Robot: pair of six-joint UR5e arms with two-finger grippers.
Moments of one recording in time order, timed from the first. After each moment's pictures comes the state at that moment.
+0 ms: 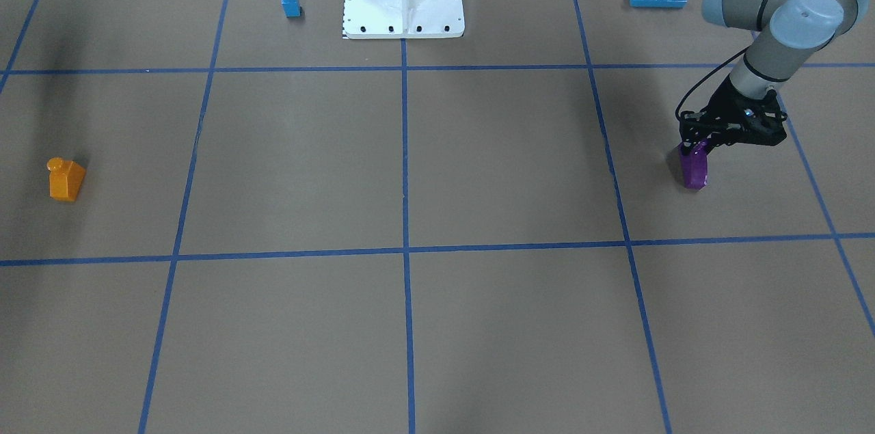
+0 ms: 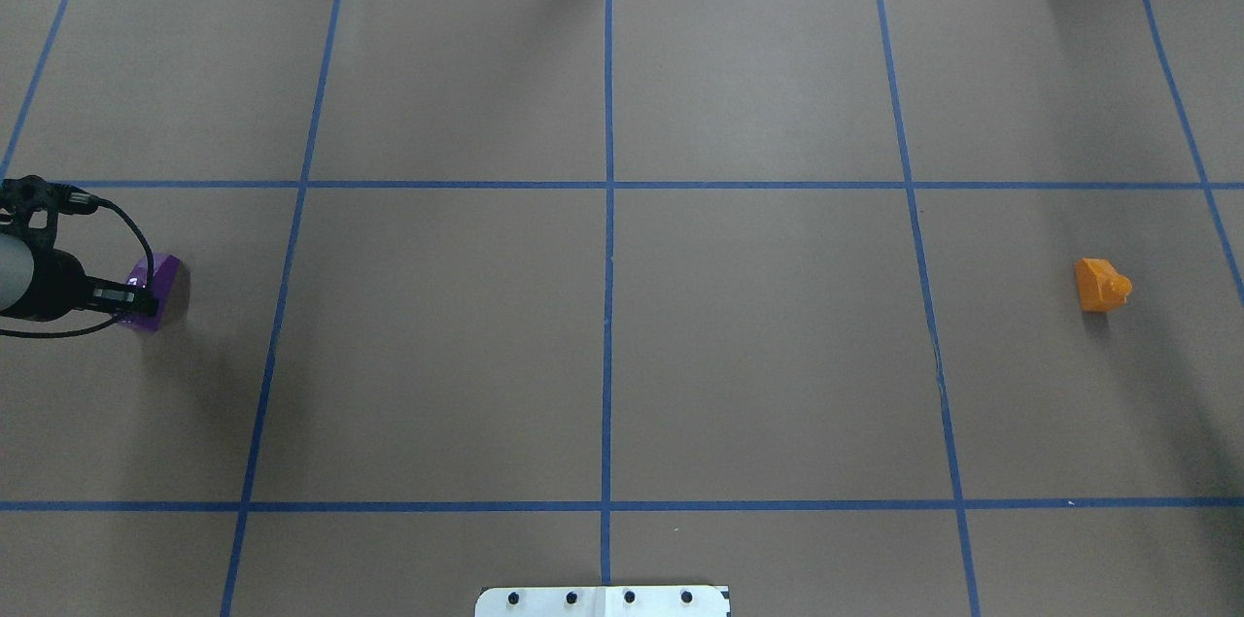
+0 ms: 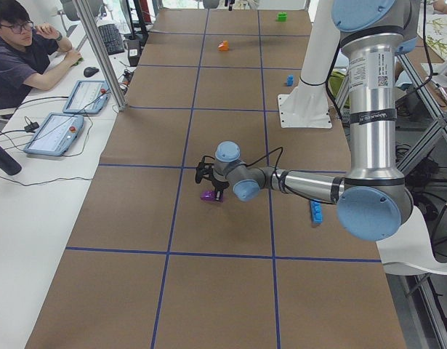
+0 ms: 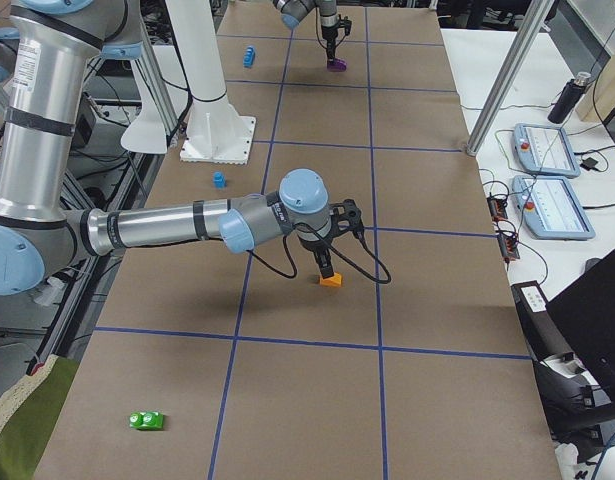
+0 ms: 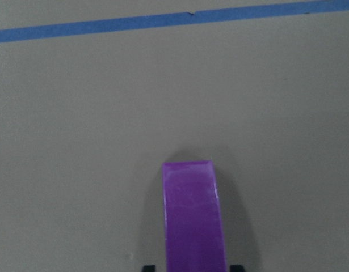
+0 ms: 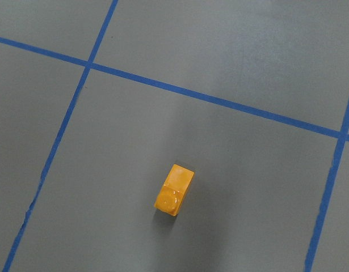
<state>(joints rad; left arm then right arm) -0.82 -1.46 -1.69 -2.31 -2.02 -0.88 1.42 -1.83 1.97 -1.28 2.46 0.12</state>
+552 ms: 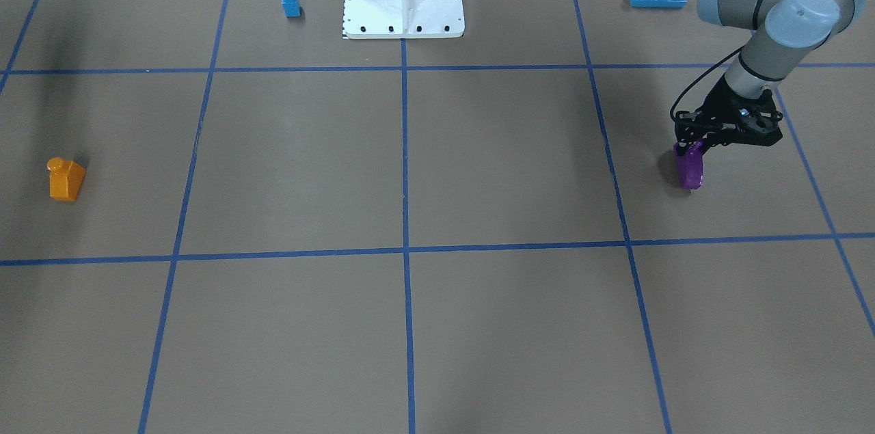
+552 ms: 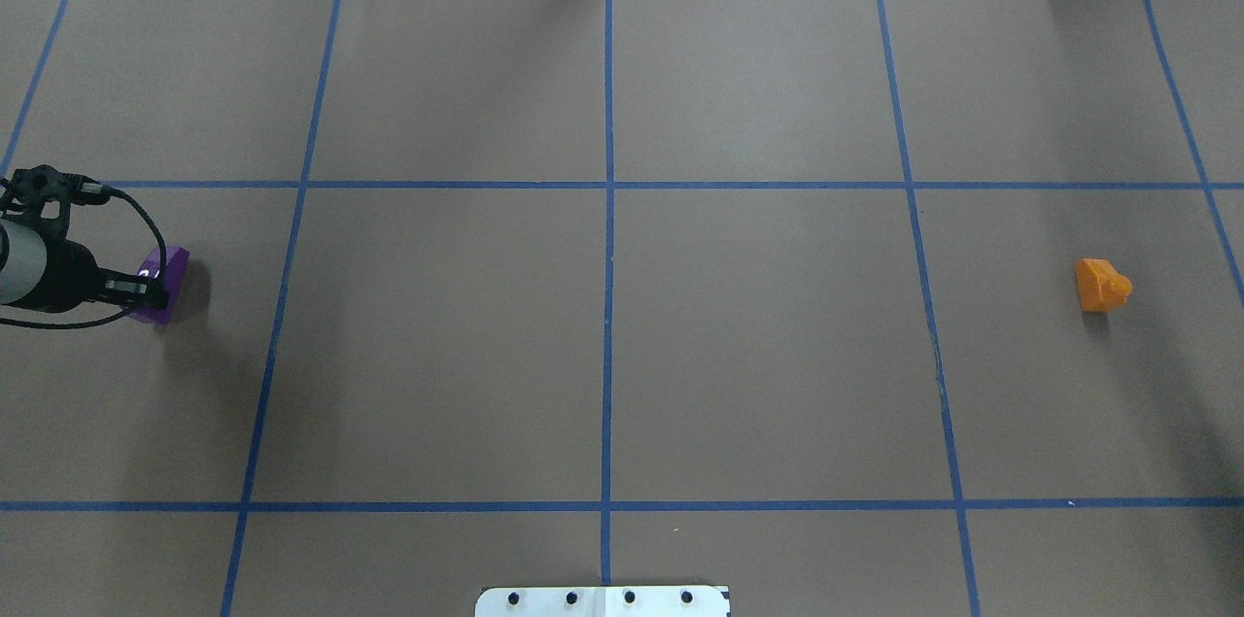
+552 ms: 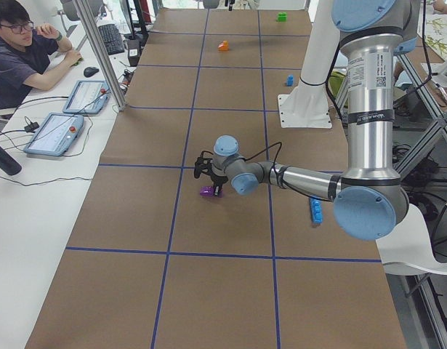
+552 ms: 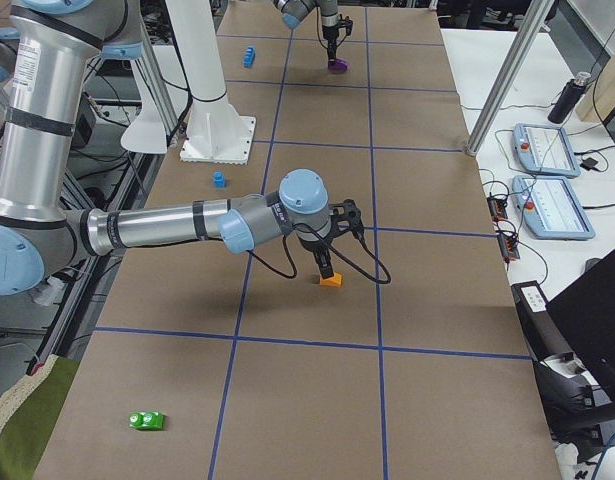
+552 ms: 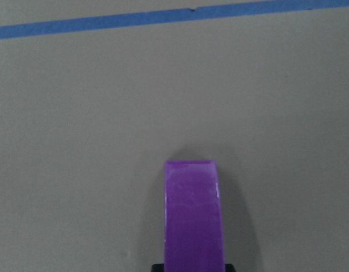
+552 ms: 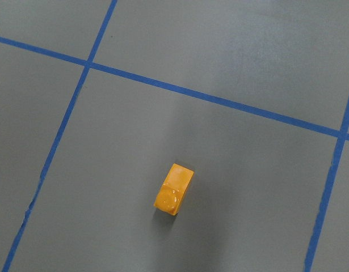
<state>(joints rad) -0.82 -1.50 -1.74 -2.21 -2.02 -0.88 1.42 -1.83 1.97 -1.28 2.46 0.12</state>
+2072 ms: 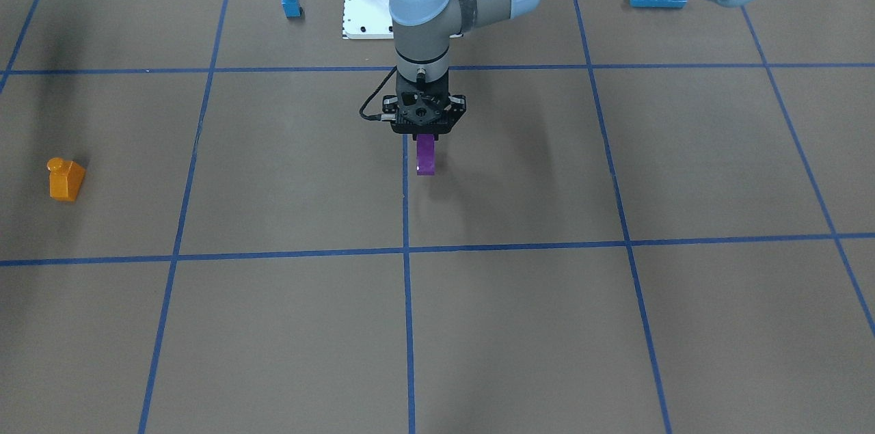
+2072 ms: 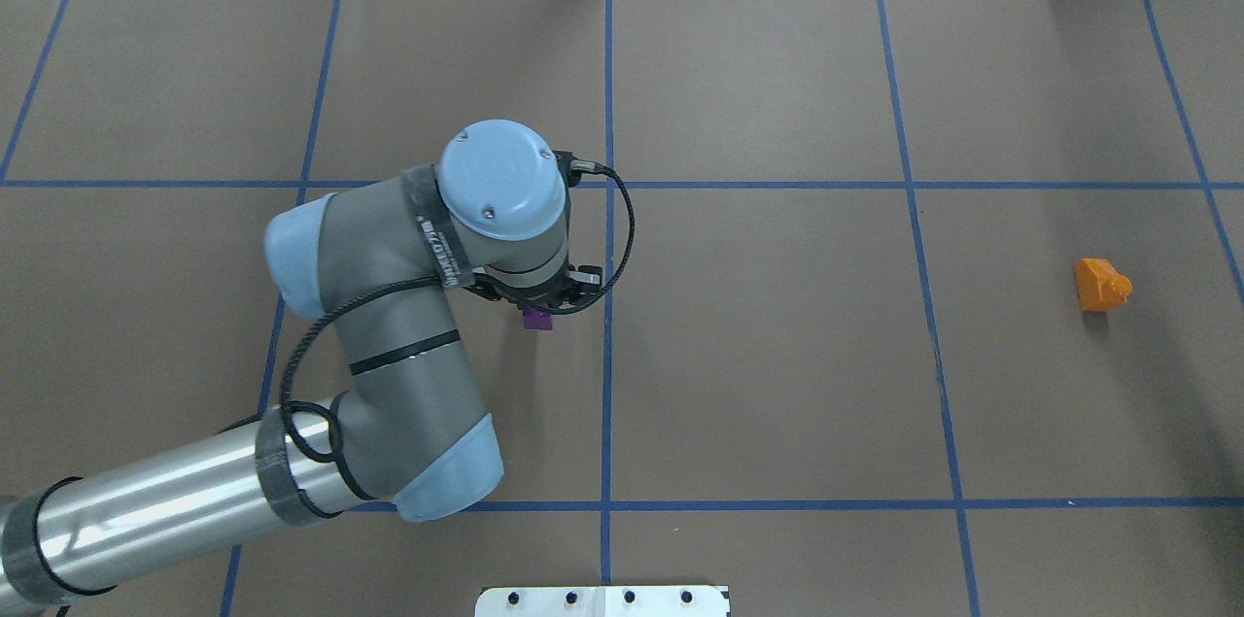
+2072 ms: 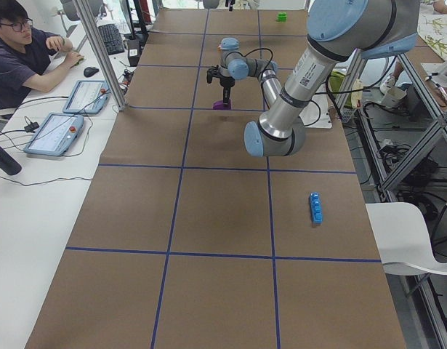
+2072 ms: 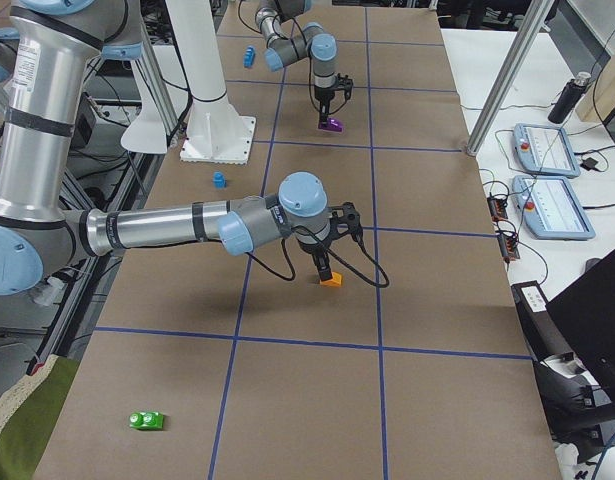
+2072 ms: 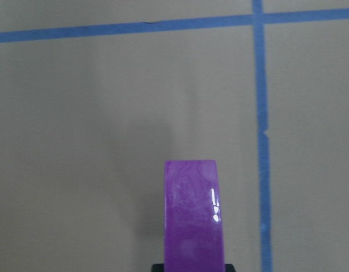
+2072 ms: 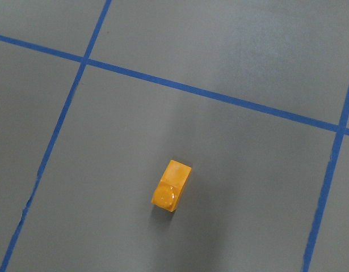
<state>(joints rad) -0.45 -2.44 -1.54 -1.47 -1.82 -1.19 1.42 -1.84 1.97 -1.28 2.46 0.13</state>
